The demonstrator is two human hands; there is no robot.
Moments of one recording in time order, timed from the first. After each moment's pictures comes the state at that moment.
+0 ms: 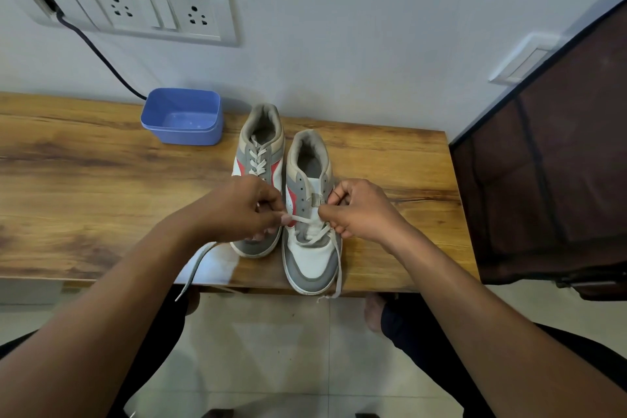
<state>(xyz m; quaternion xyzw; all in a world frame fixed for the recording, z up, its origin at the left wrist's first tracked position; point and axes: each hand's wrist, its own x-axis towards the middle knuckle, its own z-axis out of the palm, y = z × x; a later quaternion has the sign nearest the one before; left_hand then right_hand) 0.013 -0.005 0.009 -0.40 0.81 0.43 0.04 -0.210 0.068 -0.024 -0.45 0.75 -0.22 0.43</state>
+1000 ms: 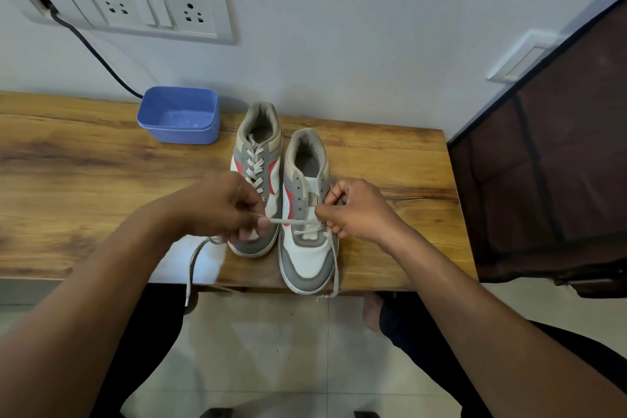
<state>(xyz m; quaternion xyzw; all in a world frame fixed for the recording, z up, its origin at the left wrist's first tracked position) 0.029 -0.018 0.015 -0.40 0.77 0.48 0.06 -0.209 0.069 -0.022 -0.45 0.75 -0.22 0.44</state>
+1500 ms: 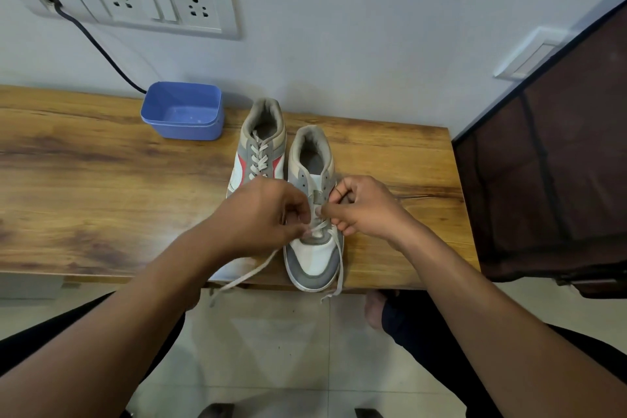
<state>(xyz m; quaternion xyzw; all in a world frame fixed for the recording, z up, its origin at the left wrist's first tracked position) -0.003 0.015 -0.002 -0.34 0.88 0.32 -0.06 -0.214 0.070 -0.021 -0.44 0.73 -0.23 0.47</state>
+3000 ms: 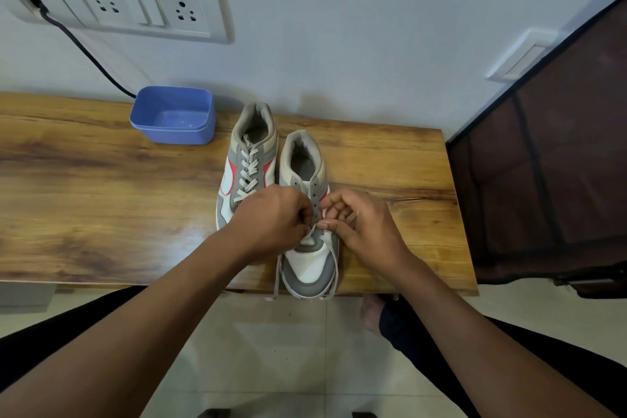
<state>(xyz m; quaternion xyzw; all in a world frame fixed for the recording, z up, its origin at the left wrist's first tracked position) -0.042 0.017 -0.022 -0.41 0.87 0.28 -0.01 -0.230 0.099 -0.061 -0.65 0.61 -0.37 0.27</state>
